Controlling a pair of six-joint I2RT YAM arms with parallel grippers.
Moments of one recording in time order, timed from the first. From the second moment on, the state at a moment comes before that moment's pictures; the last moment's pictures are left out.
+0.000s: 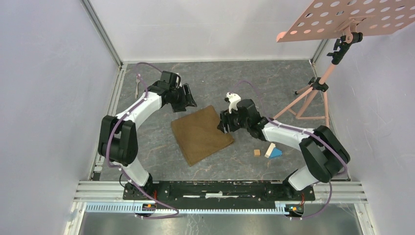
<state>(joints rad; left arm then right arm) -0.31 1.68 1.25 -0.50 0.25 -0.56 0.65 1.51 0.75 0.12 -0.18 0.23</state>
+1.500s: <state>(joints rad) -0.19 1.81 1.15 -0.63 0.13 -0.53 0.56 2.09 1.21 0.30 -0.30 0.29</state>
